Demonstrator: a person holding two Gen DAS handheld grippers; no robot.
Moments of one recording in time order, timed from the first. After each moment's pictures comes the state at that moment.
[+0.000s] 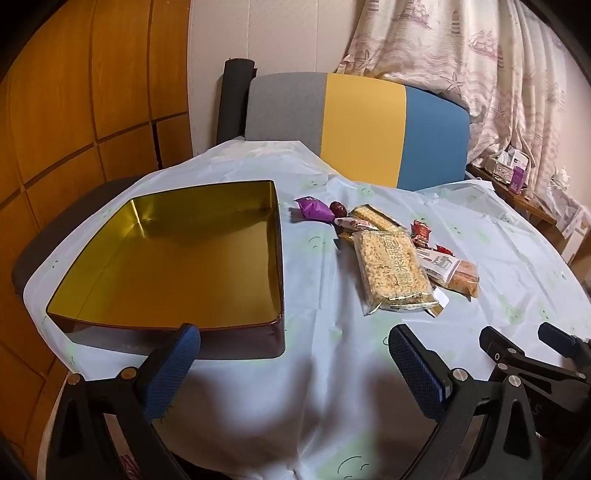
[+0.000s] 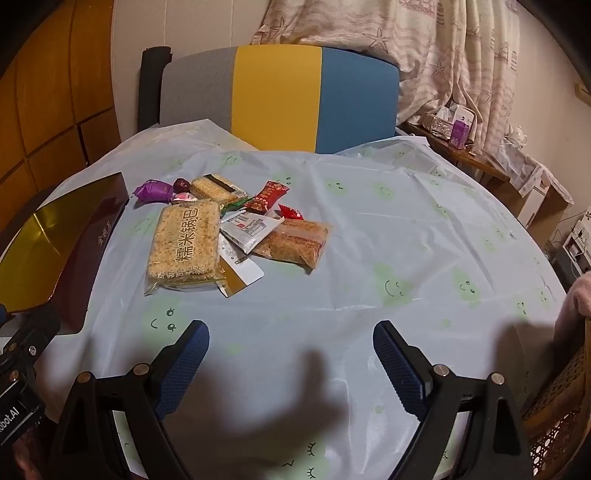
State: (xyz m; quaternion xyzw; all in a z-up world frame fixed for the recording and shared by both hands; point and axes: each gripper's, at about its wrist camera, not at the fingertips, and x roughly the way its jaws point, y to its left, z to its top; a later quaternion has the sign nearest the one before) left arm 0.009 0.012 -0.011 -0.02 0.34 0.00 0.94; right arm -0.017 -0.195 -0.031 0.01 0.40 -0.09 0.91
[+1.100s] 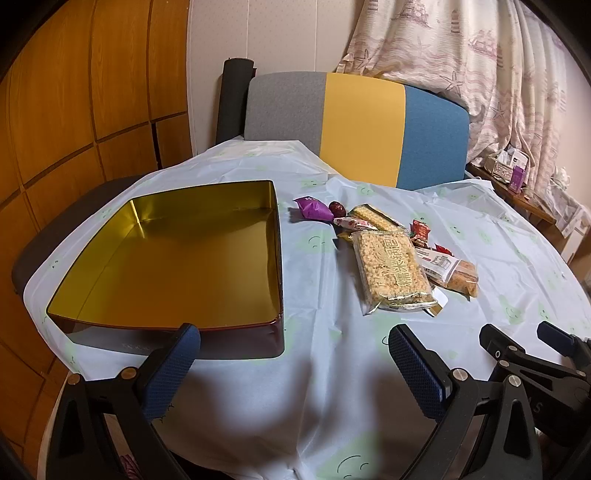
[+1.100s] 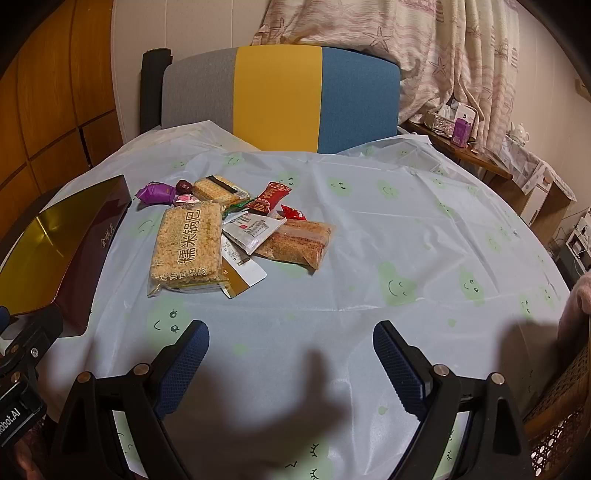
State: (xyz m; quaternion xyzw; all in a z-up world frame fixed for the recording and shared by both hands) left arm 0.010 0.014 -0.010 -0.02 0.34 0.00 0.94; right arm -0.017 -0.195 -0.029 0.02 0.40 -0.09 0.91
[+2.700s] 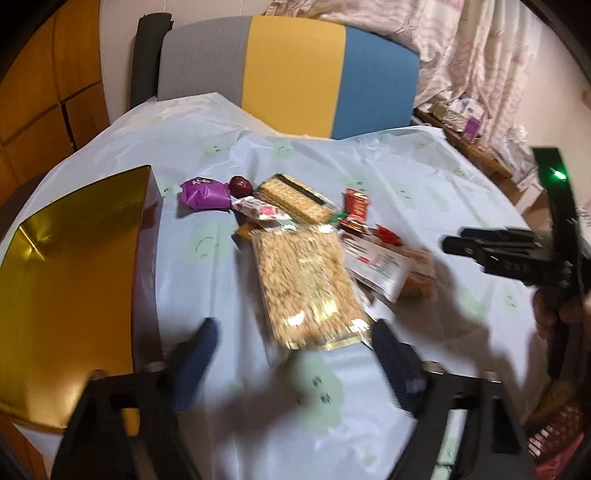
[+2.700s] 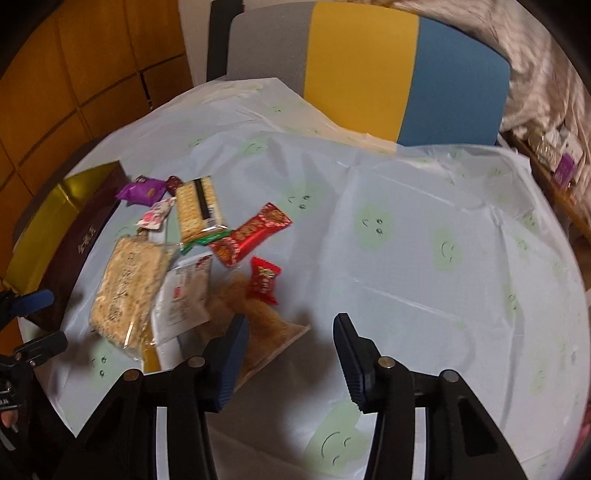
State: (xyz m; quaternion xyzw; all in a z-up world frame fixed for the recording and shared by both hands) left arm 0.117 -0.052 -0.016 0.00 0.45 -0.13 0.88; right arm 0.133 -0.300 -0.030 -0.04 0.48 0.11 0.87
